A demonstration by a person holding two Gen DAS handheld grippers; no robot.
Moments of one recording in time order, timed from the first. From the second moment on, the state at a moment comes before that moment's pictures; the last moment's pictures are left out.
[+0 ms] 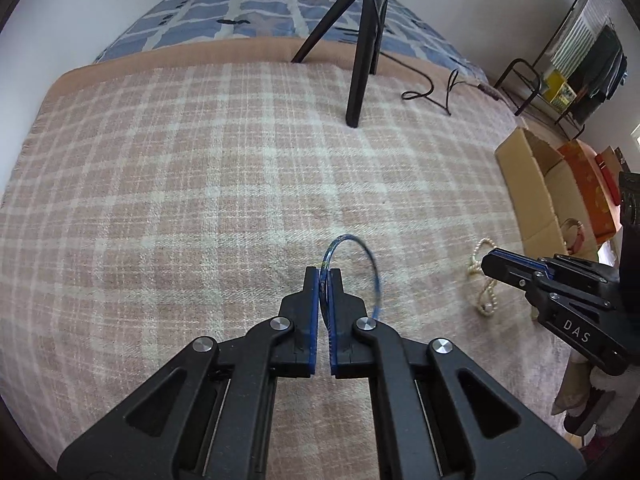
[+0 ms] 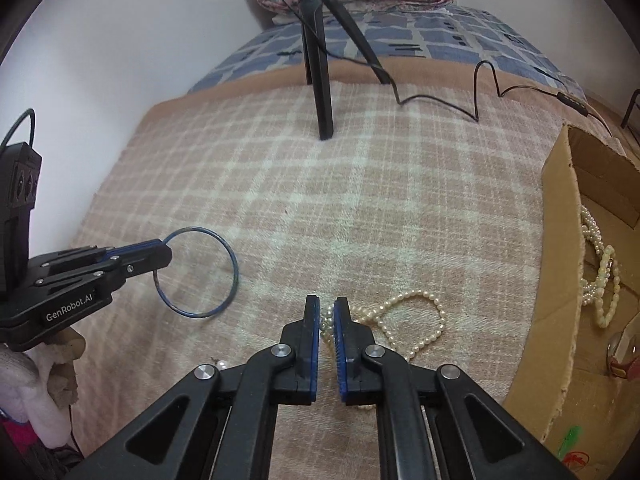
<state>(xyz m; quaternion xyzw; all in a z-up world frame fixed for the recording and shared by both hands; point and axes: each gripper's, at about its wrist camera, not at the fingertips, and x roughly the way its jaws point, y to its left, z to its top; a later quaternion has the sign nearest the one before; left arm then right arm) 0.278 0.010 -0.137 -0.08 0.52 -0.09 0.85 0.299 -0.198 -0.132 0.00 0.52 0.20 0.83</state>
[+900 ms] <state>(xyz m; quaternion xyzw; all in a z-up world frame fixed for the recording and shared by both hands) 0.239 -0.026 -0.055 -0.09 0.46 -0.15 0.87 0.242 -0.241 -0.043 0.04 0.43 0.22 0.87</state>
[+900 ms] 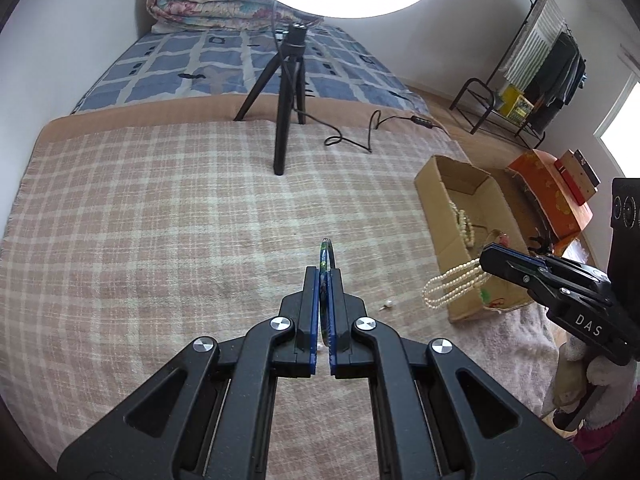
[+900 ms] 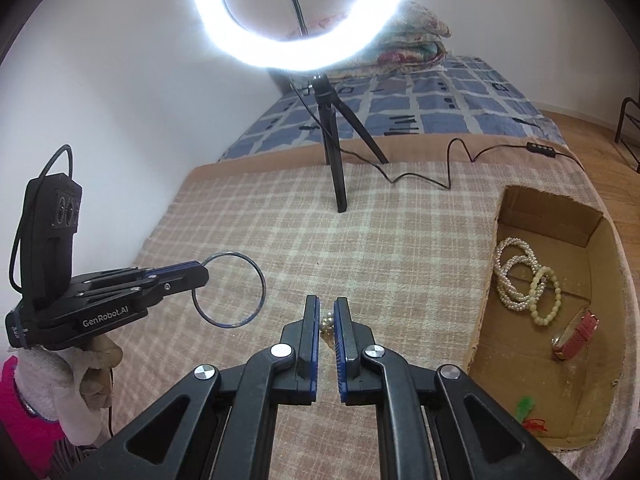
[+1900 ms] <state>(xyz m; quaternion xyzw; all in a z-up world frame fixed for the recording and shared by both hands) 0.235 -0.205 -0.034 -0.08 0.45 -0.28 0.84 0.265 -0.388 -0.004 0.08 0.38 0.12 0.91</state>
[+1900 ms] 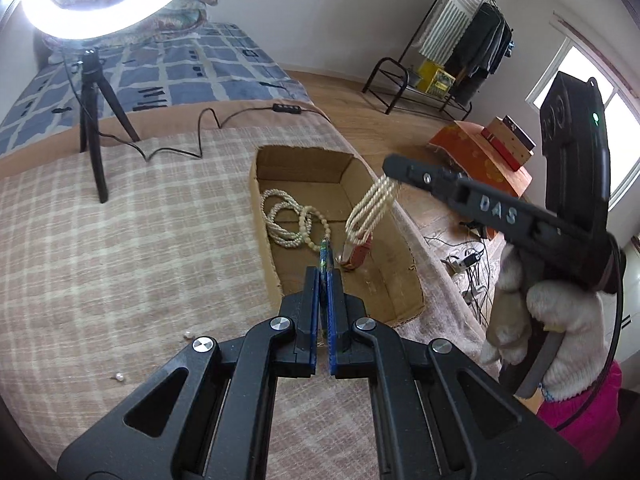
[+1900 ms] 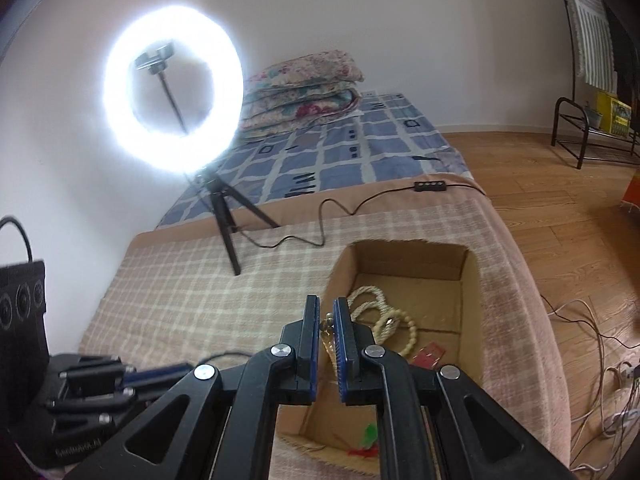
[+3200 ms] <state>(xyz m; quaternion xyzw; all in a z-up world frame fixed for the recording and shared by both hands) 0.236 -0.259 -0.067 0.00 0.44 -0.27 0.86 0.333 -0.418 -0.032 0.03 0.39 -0.02 0.92</state>
